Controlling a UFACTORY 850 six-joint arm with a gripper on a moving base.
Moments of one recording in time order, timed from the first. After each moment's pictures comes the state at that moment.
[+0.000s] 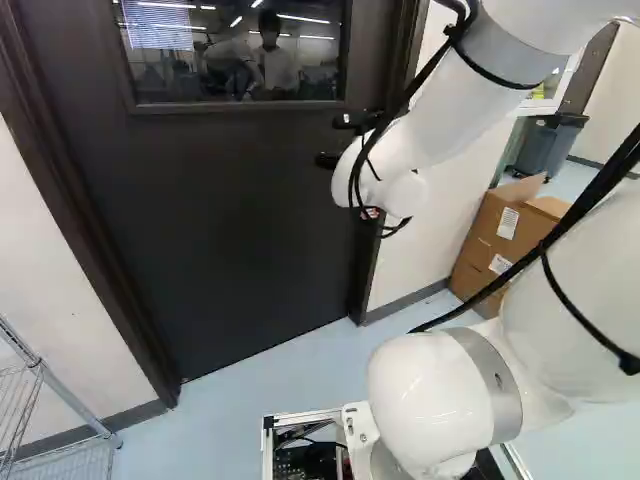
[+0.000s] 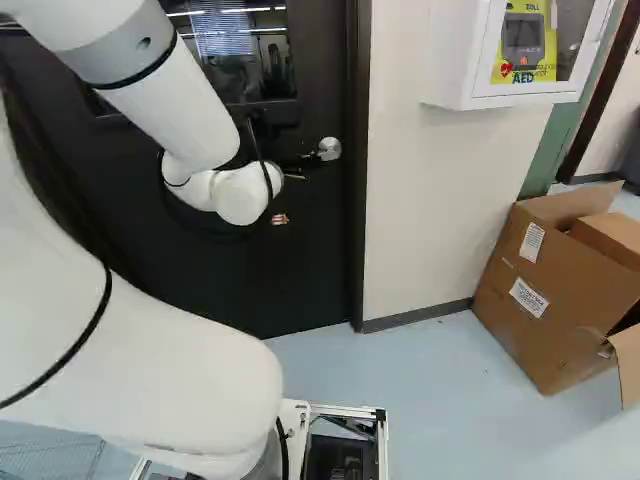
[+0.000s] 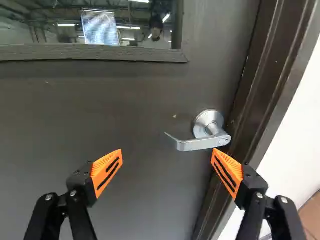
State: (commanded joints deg) arm 1.4 13.6 -24.6 -2.2 45.3 0.0
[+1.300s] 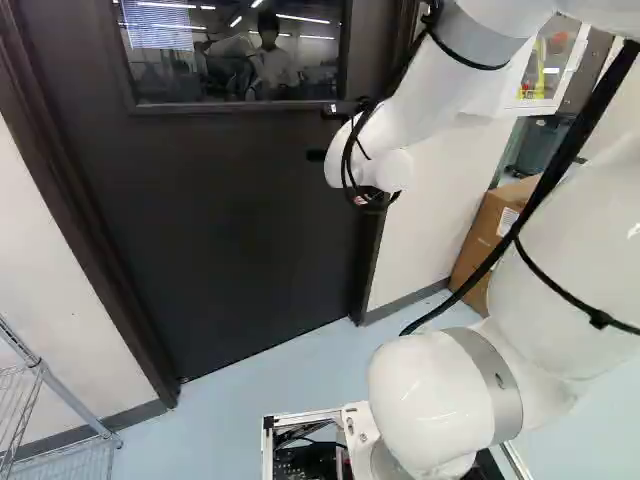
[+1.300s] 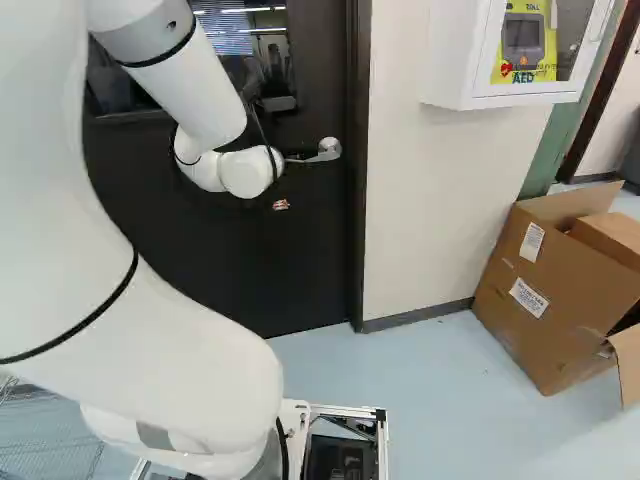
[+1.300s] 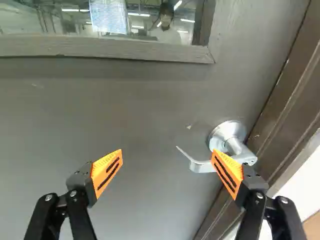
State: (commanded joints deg) arm 2.4 6.3 -32.8 -4.6 40.8 0.0
